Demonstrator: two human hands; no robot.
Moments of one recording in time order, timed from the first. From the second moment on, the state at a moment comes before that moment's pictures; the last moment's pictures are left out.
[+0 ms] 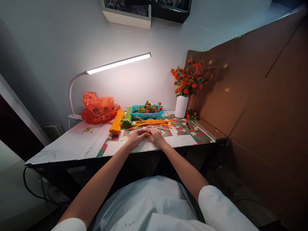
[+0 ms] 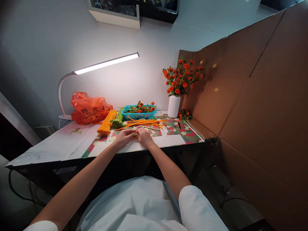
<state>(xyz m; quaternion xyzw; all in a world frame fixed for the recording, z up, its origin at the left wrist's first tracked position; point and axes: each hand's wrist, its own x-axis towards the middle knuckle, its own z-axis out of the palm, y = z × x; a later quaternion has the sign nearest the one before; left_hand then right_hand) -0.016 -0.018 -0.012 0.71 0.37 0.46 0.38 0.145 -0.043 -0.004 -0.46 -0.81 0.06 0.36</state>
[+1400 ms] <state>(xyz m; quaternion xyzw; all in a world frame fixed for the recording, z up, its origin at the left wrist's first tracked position) -0.017 -0.028 0.001 0.75 0.37 0.54 0.12 0.163 -0.034 -0.005 -0.38 -0.78 -0.26 0.42</state>
